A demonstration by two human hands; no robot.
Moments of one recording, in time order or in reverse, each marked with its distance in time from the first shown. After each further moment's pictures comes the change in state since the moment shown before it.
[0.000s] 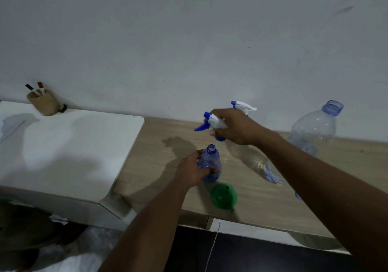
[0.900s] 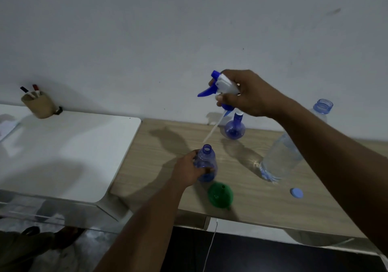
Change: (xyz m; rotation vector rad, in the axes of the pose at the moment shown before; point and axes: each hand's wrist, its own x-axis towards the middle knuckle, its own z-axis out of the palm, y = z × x) left_hand -0.008 0.011 -0.003 -0.022 0.026 0.010; right_hand -0.010 -0.030 -0.077 0.142 0.154 -0.127
